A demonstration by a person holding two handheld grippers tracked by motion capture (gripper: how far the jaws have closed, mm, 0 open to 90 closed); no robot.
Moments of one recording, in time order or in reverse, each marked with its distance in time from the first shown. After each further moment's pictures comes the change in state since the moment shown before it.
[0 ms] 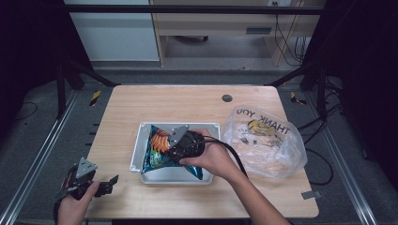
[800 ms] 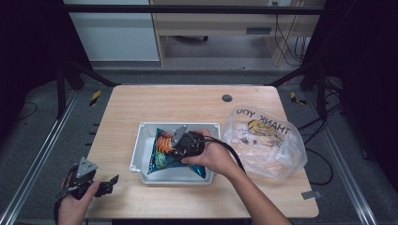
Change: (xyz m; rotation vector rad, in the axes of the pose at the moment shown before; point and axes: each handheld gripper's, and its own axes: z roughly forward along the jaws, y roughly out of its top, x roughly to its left) left arm 0.000 0.000 0.000 0.004 -0.003 0.006; right arm -0.010 -0.012 0.020 0.093 0.013 -0.004
